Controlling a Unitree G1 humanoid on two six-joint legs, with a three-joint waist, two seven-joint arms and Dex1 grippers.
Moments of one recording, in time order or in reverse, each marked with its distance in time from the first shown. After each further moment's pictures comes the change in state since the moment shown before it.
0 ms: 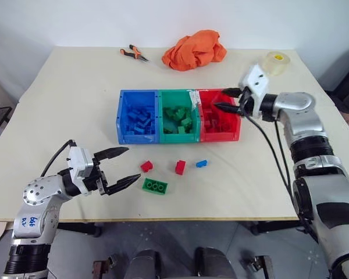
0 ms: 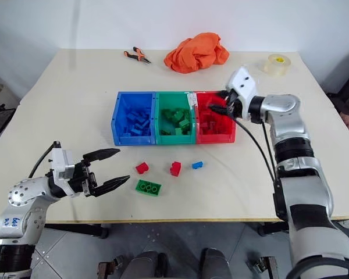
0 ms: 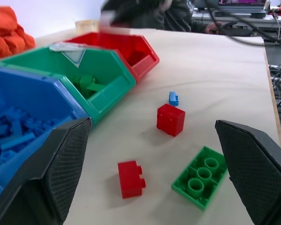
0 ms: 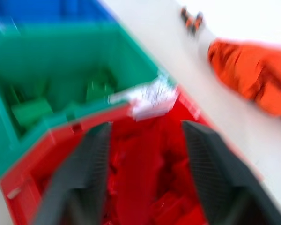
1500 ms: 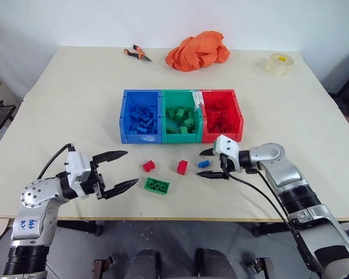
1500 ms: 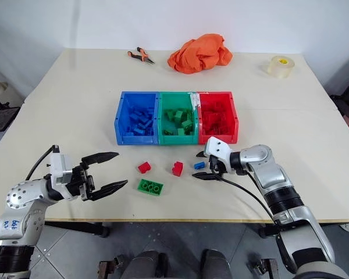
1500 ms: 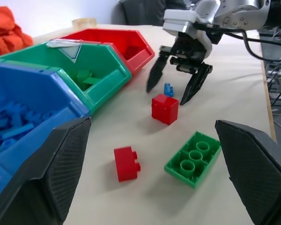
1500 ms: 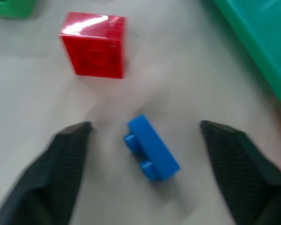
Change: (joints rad) left arm 0.055 0.016 0.021 0.018 0.003 -0.063 -0.047; right arm 0.471 -0.020 0.188 -0.606 0.083 0.234 0.186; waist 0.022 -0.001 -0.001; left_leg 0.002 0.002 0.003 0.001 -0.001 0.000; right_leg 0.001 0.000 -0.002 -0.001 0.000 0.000
